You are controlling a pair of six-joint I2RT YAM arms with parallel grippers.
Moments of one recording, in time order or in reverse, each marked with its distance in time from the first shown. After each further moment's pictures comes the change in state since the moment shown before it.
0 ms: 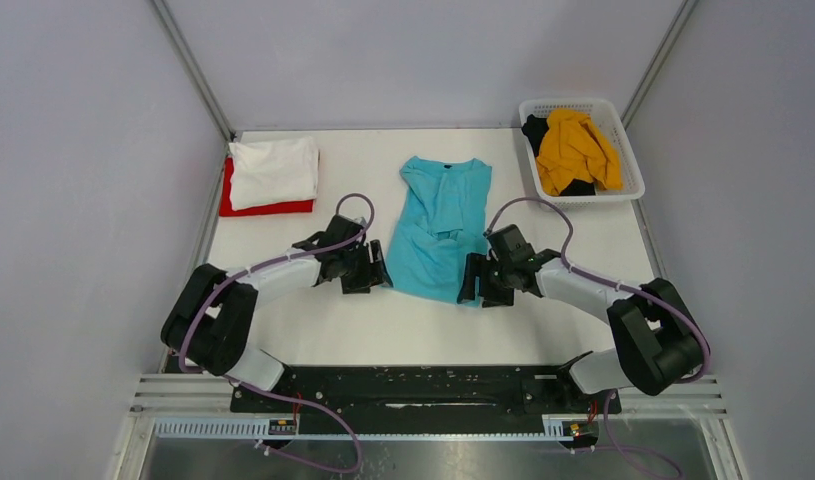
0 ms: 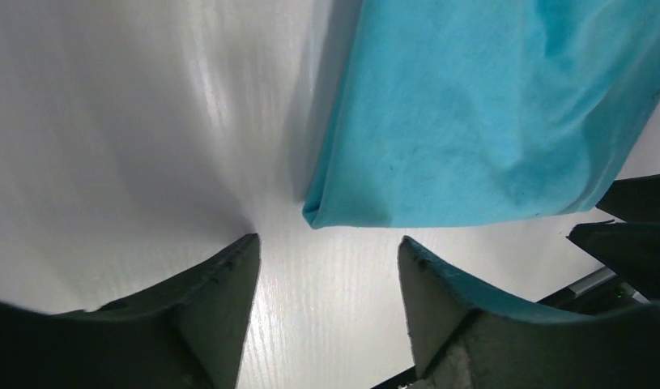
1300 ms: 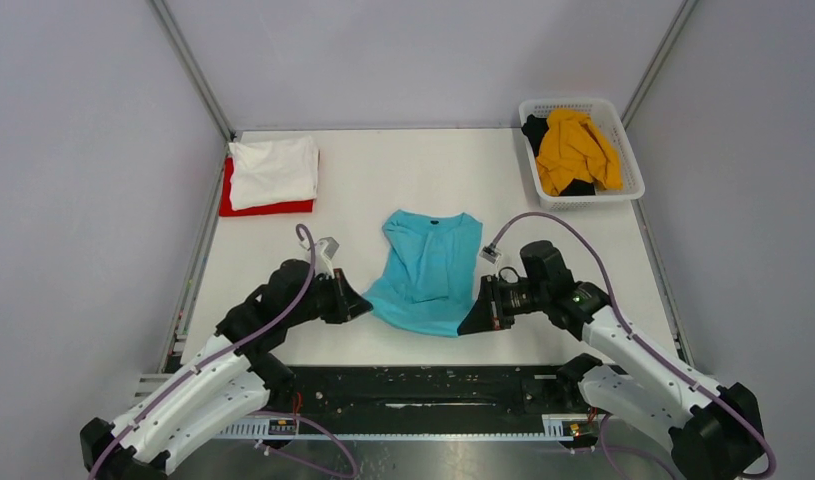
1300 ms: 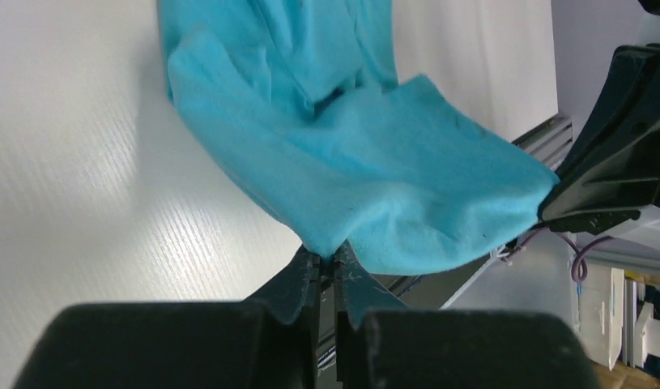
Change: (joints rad) left arm -0.167 -0.867 -0.235 -0.198 -0.015 -0.063; right arm 0.047 -0.553 -0.143 -0.084 -0.565 0.043
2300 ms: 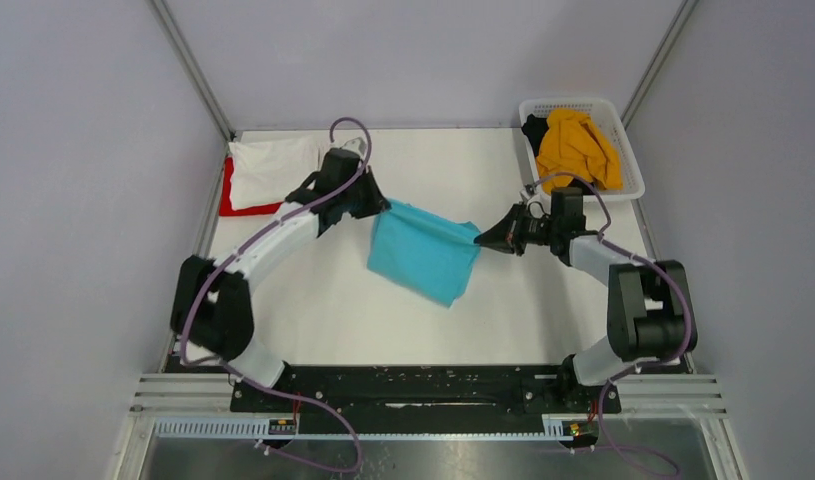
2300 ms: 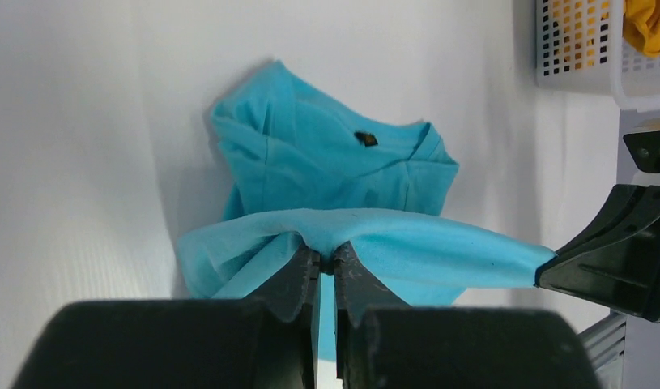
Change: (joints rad) left arm 0.221 0.895 0.660 0.166 -0.109 0.121; right arm -0.479 0.643 0.199 0.509 -0.164 0.191
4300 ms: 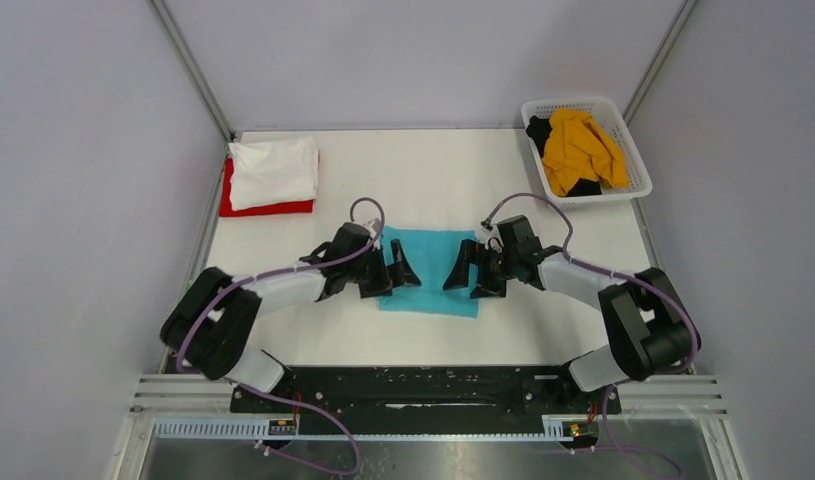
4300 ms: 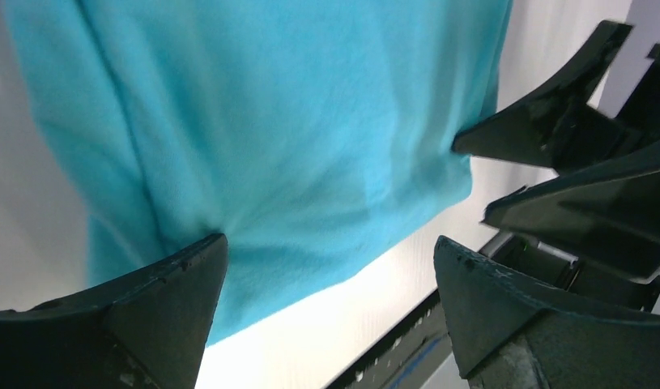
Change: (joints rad) left arm -0.125 0.013 -0.489 0.389 0.261 -0.191; right arm 0.338 0.014 -0.042 -0.197 0.438 -0.216
